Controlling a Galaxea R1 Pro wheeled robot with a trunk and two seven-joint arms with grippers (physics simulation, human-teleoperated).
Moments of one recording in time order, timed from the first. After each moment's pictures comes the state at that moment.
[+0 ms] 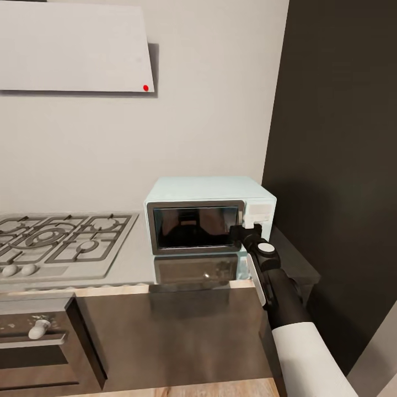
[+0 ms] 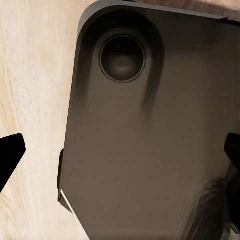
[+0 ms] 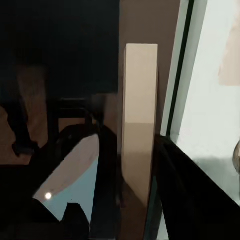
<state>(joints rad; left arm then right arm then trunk) 0.00 0.00 0.01 -0.01 0.18 -0.04 0.00 -0.71 0.17 0.04 -1.24 0.14 0.44 -0.03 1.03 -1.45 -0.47</state>
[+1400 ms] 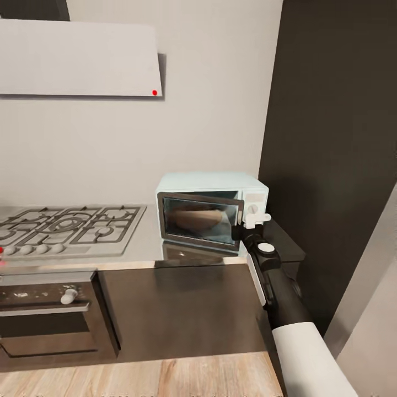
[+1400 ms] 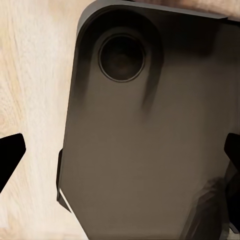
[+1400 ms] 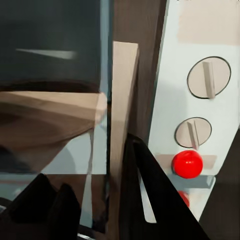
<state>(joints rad) 0.00 0.00 0.01 -0.01 0.19 -0.04 0.00 -0.71 0.17 0.04 -1.24 0.17 0.44 -0.04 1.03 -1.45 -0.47</state>
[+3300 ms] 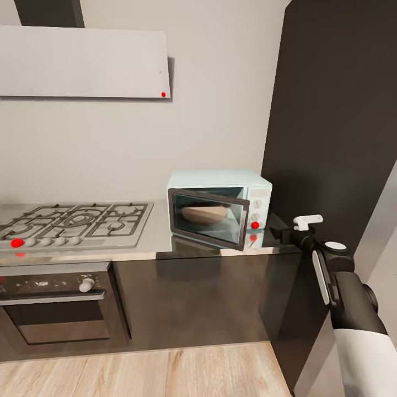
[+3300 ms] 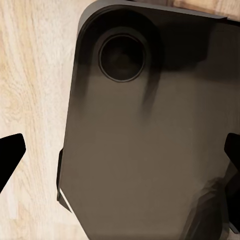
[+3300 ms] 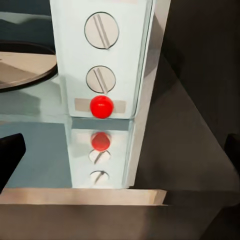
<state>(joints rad) 0.00 0.00 0.01 -0.01 0.19 -0.04 0.00 -0.68 -0.12 -0.16 -1.39 0.15 0.64 0.31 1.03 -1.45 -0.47</state>
